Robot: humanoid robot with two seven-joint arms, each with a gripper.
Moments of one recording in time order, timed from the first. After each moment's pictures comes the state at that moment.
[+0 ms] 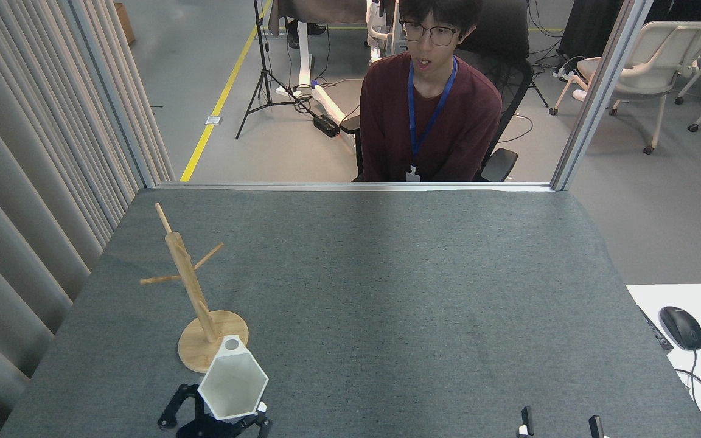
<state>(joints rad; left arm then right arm) 0.22 -0.04 0.01 -1.61 -1.89 -0.21 0.41 0.38 0.08 -0.13 -1.66 1.53 -0.01 -0.39</state>
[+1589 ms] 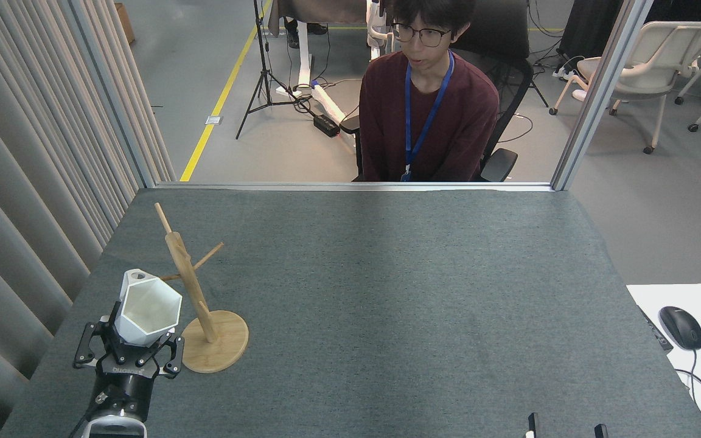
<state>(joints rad) -0.14 -0.10 0.43 -1.38 -2.25 -0.14 0.38 0.38 0.08 -0.14 -1.62 1.51 -0.01 -0.41</state>
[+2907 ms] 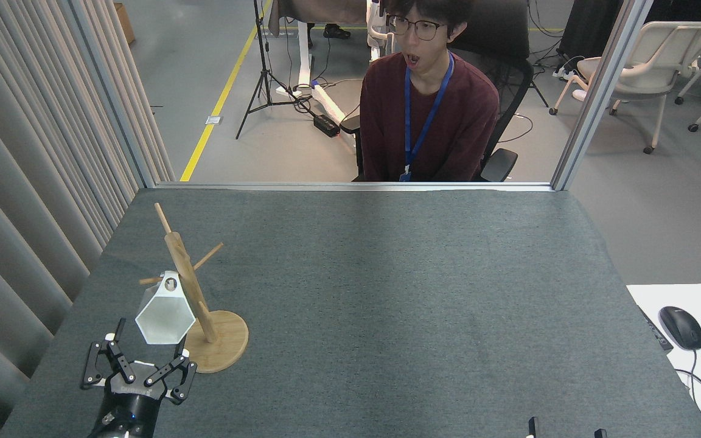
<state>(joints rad) -0.05 -0.10 0.40 -1.41 -2.25 -0.16 0.43 0.38 0.09 -0.14 -1.59 1.50 -0.01 -0.44</state>
